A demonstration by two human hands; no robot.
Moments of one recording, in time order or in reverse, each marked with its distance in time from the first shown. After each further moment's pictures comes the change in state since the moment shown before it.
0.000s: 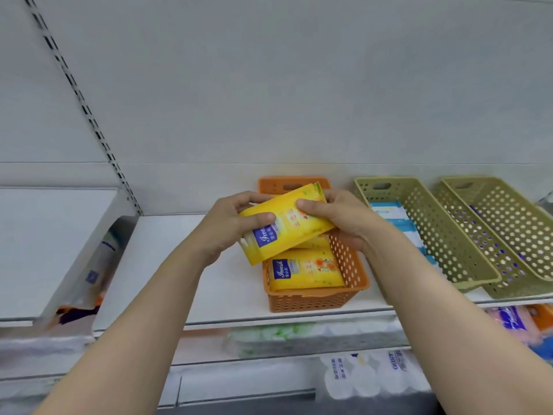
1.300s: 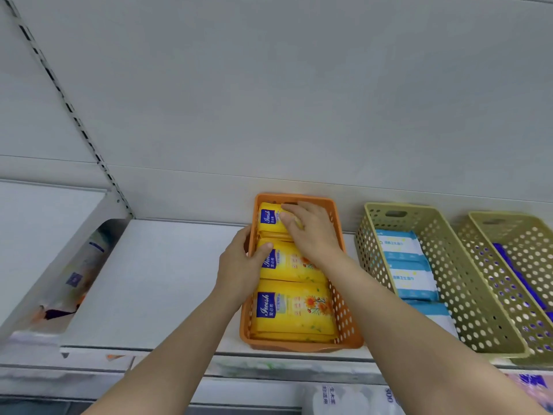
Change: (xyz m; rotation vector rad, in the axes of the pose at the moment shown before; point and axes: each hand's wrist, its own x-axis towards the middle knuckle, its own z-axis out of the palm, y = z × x) left_hand 0.042 -0.066 0.060 0.147 0.396 -0.110; right_hand 0.104 0.044 -0.004 -0.956 0.229 -0.365
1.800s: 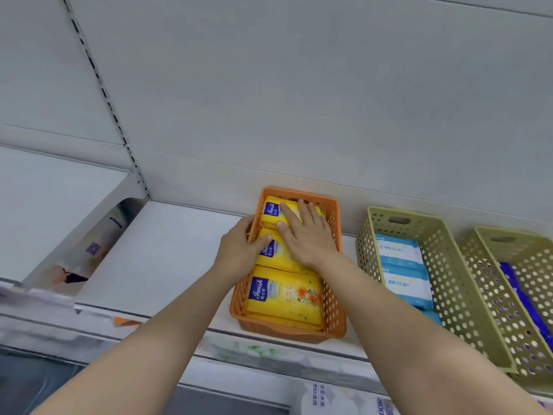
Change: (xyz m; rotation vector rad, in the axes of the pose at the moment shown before) left_hand -0.004 0.009 0.000 0.149 0.013 0.014; right_hand -0.012 0.005 0.001 -0.321 -0.302 -0.064
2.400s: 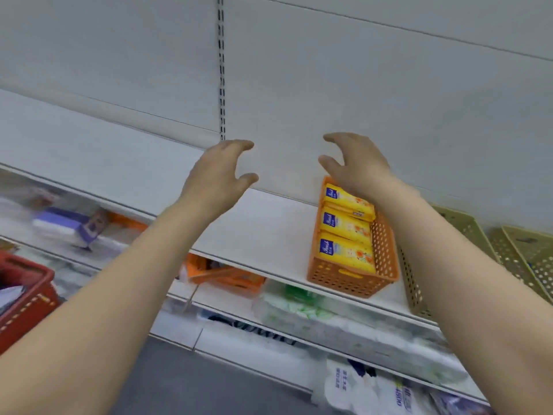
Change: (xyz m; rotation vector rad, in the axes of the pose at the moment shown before) left_hand -0.115 0.027 -0.216 0.514 0.313 0.362; right_hand -0.090 -0.152 -0.122 -0.007 0.381 -0.223
